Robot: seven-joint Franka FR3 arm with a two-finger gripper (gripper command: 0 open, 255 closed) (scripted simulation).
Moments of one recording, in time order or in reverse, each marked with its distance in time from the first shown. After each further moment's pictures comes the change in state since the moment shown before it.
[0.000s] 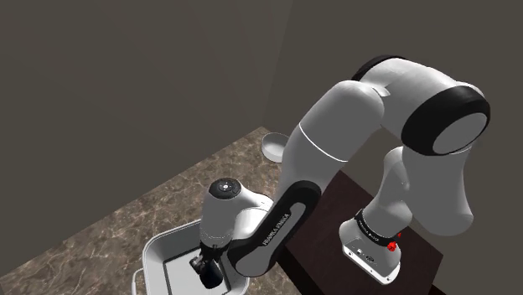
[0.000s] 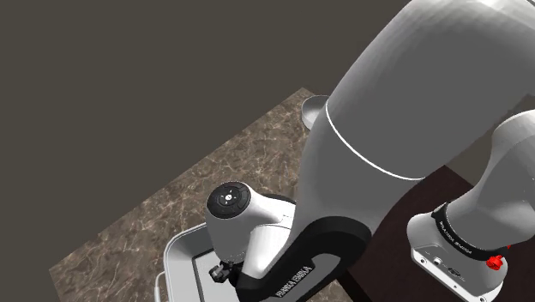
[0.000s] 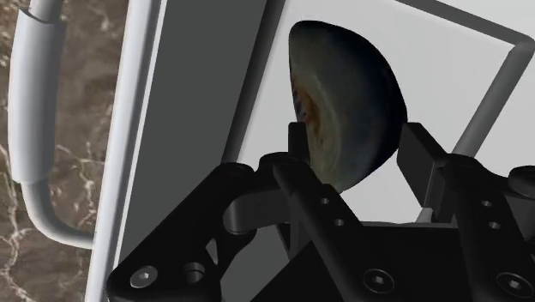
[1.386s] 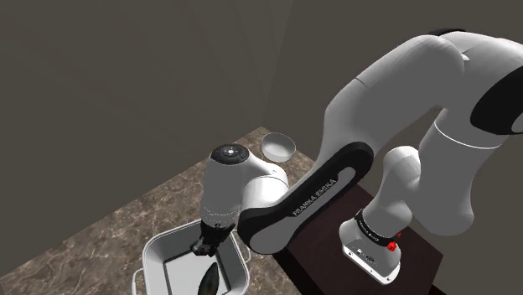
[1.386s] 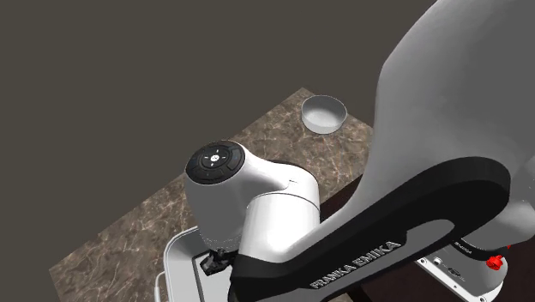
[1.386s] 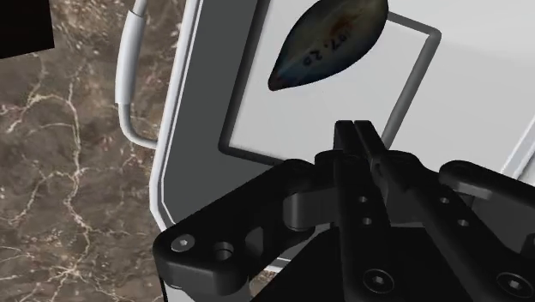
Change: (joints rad) arm 0.021 -0.284 -0.030 -0.051 -0.040 -0.231 0.067
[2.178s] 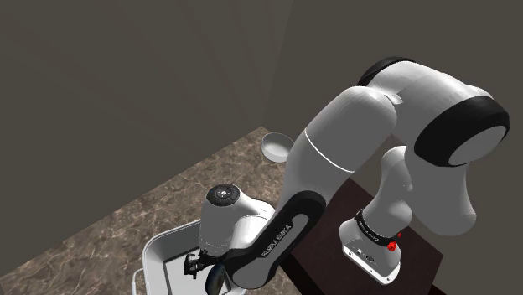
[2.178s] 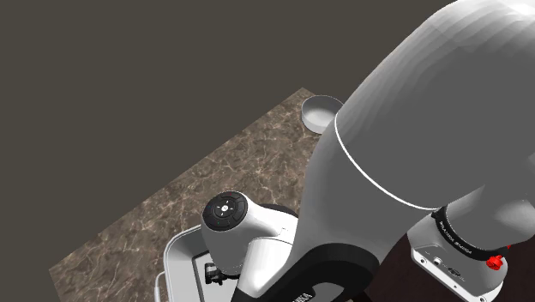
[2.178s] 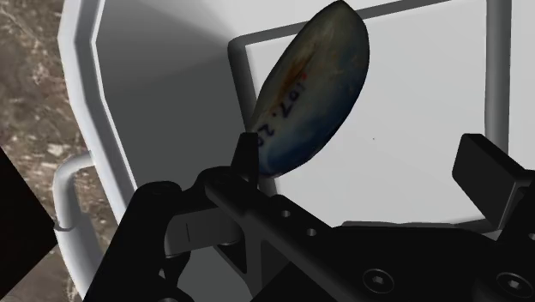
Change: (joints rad) arm 0.095 0.275 -0.035 0.064 0.145 0.187 0.410
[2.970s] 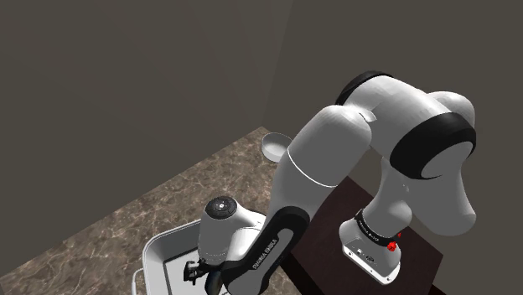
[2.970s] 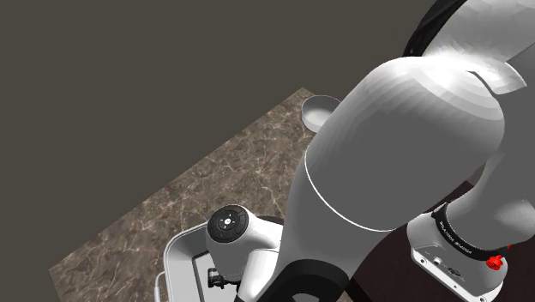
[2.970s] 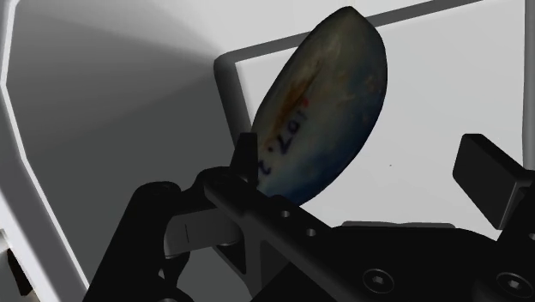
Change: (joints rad) arm -0.003 0.115 0.021 0.050 0.027 0.068 0.006
